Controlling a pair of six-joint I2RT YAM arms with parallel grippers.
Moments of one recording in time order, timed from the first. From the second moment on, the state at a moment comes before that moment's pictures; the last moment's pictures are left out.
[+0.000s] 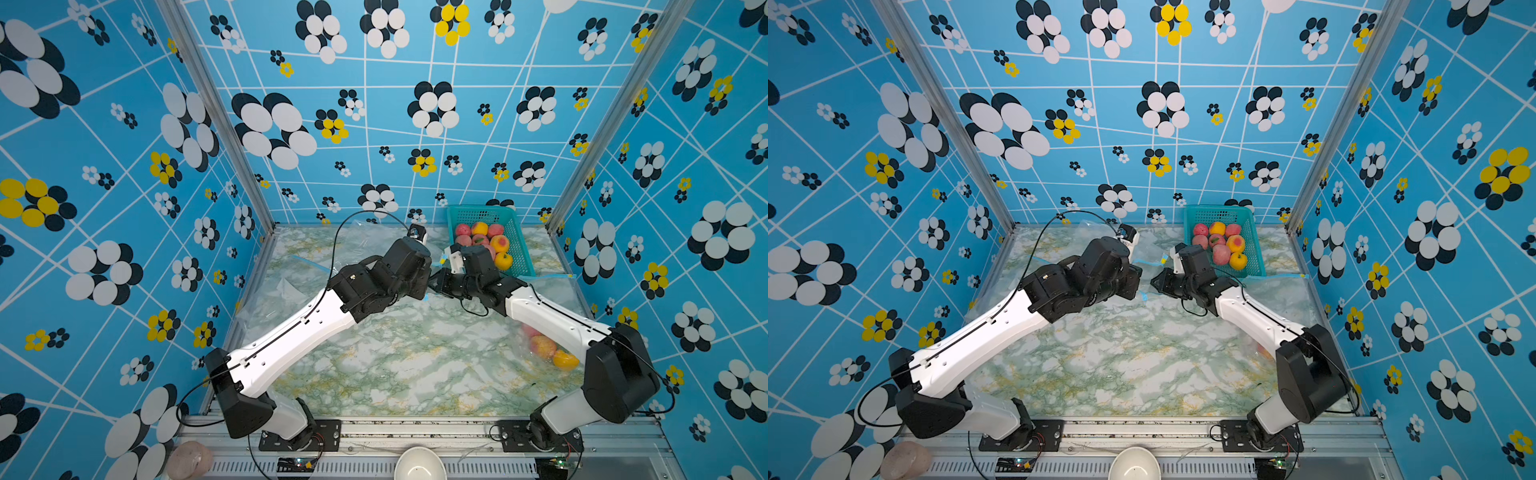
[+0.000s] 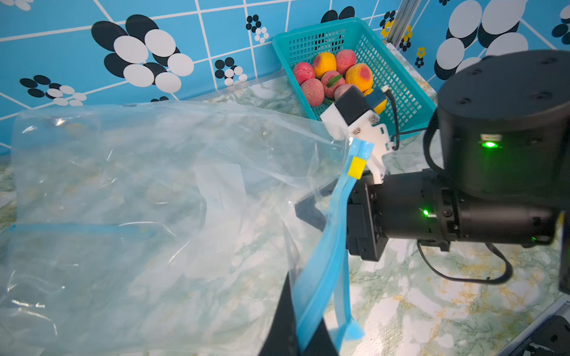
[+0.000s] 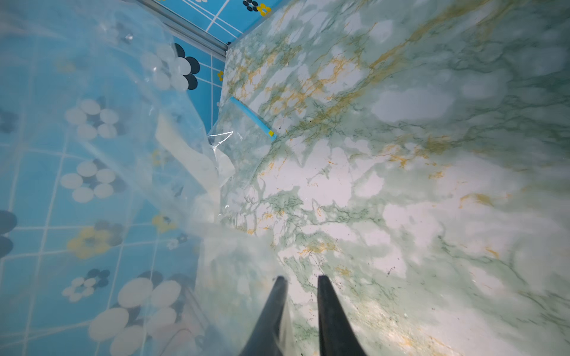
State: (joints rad) left arm -0.92 1.47 1.64 -0.85 -0.33 -0.34; right arm 0.52 1.58 1.11 -0.21 -0.37 0.73
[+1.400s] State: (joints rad) left arm -0.84 1.68 1.38 -0.58 -0.10 -0.49; right arm 0.13 1.39 1.20 -0.60 -0.26 0.47
